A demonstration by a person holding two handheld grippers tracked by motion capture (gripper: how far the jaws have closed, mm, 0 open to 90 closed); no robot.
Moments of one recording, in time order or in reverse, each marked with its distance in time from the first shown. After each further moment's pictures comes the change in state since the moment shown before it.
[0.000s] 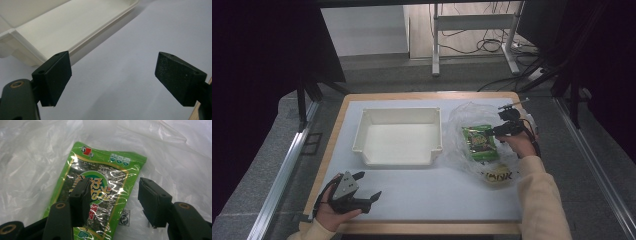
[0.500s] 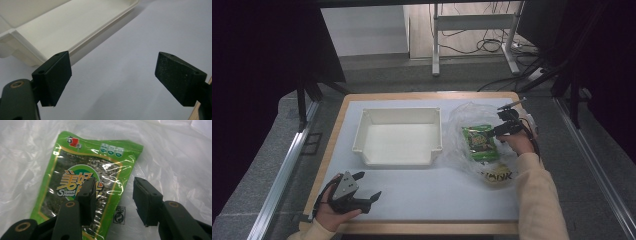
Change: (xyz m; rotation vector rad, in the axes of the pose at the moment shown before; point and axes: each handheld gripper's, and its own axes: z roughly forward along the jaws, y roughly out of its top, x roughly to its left) left arm 0.000 0.000 0.000 -0.002 -0.001 0.000; right arm -0.011 0.003 0.016 0.094 -0.002 0.051
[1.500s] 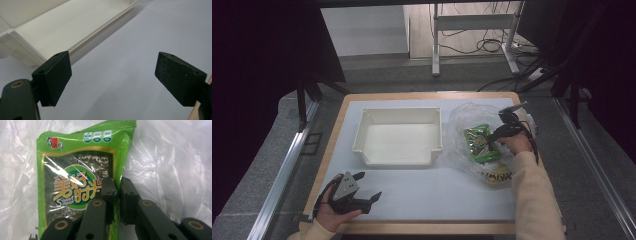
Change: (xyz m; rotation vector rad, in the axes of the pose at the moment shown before) left arm -0.001 0.000 0.001 0.004 -0.001 0.002; right arm -0.015 -0.003 0.019 0.094 0.108 0.173
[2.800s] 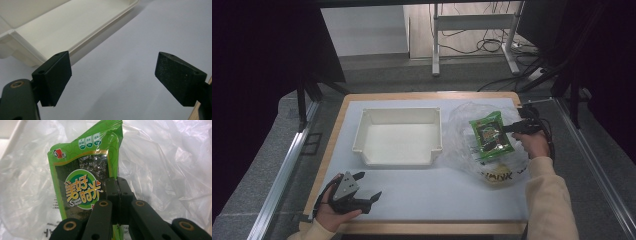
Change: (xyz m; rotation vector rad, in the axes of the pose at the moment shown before) left arm 0.000 0.001 -0.001 0.001 0.005 0.006; right arm 0.000 -0.019 -0.069 -0.232 -0.026 -0.040
